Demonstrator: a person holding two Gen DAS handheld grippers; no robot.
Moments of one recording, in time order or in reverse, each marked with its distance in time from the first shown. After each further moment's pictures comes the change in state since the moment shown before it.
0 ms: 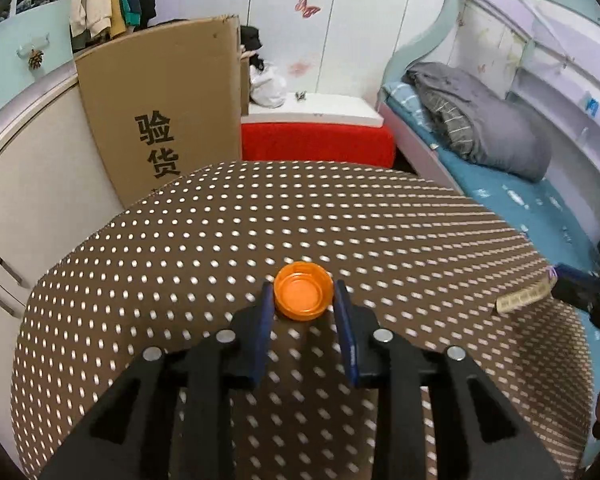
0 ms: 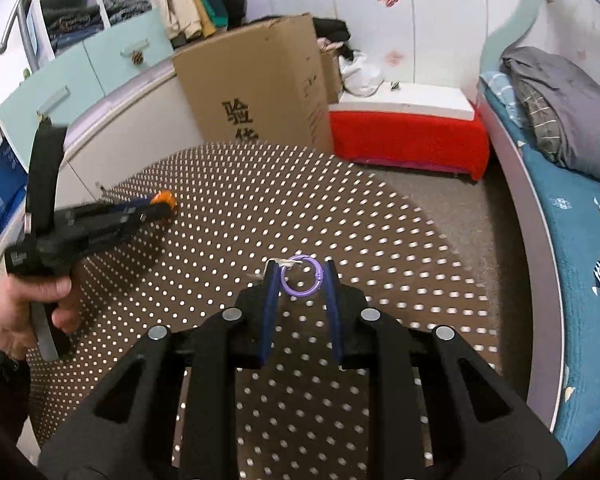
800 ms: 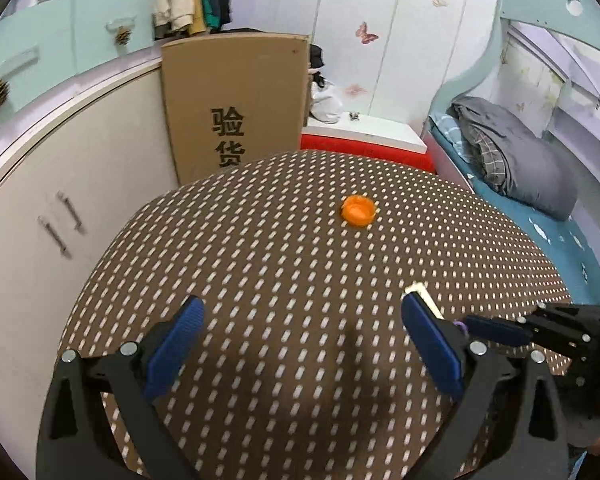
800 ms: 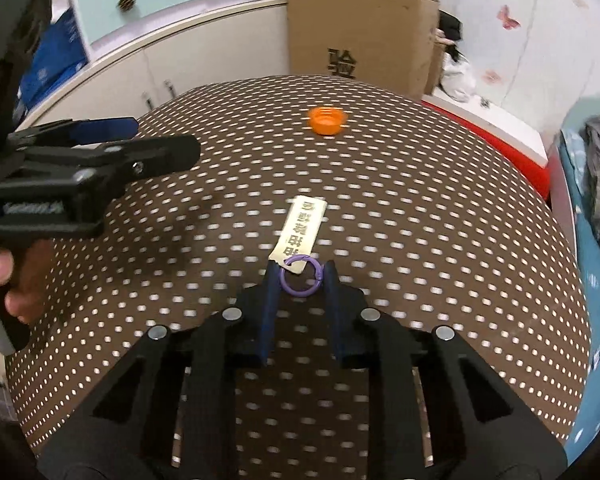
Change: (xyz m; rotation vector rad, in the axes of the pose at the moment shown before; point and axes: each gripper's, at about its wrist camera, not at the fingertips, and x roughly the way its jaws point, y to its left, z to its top) left arm -0.078 0.039 -0.054 -0.127 -0.067 0.140; right arm 0.054 0.133 -0.036 -0.337 0.150 0.087
